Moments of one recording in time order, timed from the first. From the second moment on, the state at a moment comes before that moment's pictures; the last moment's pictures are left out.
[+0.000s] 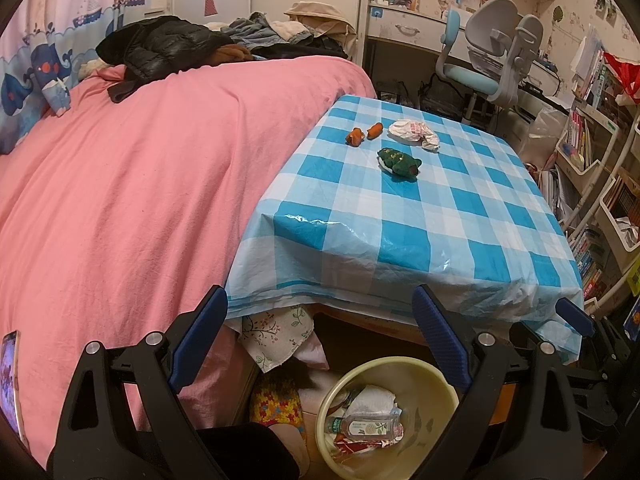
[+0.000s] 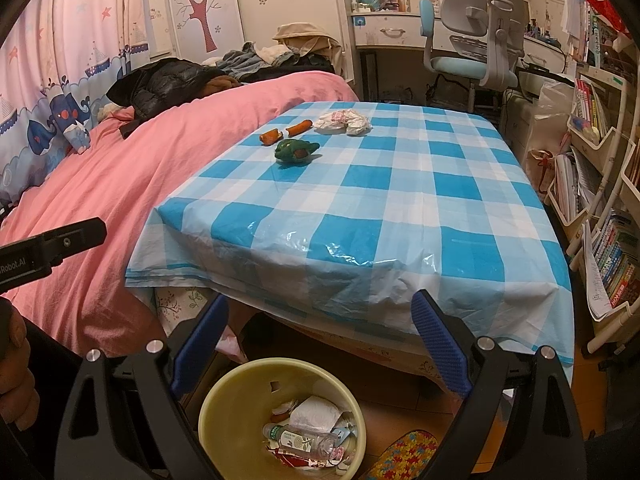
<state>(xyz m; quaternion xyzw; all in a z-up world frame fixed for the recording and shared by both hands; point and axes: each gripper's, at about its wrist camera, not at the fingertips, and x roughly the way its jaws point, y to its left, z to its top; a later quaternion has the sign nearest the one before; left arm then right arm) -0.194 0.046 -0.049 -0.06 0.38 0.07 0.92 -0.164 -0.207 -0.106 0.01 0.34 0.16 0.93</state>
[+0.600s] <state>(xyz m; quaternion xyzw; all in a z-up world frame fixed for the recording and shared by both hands) -0.196 0.044 -0.051 -0.06 0.38 0.07 0.92 -0.166 -0.205 -0.108 0.01 0.34 0.16 0.93</state>
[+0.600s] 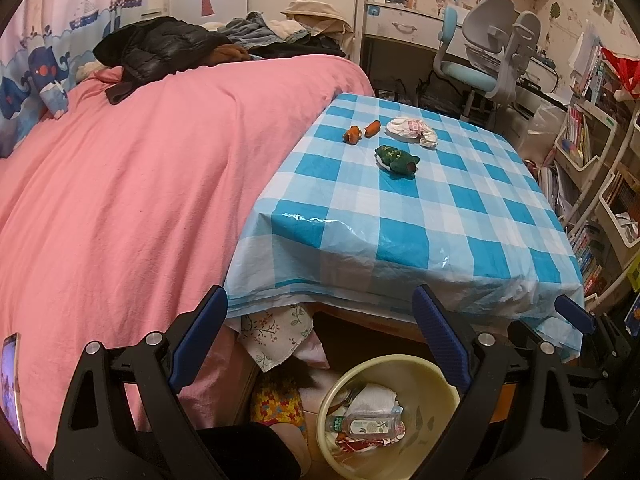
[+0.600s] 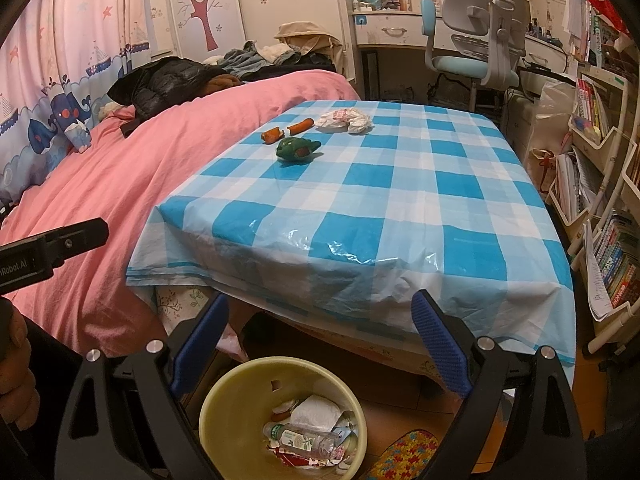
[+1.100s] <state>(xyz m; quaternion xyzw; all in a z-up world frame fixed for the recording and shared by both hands) -0.196 0.043 -0.050 -0.06 0.38 0.07 0.92 -0.167 -0.204 -0.109 0.01 0.34 0.16 0.93</state>
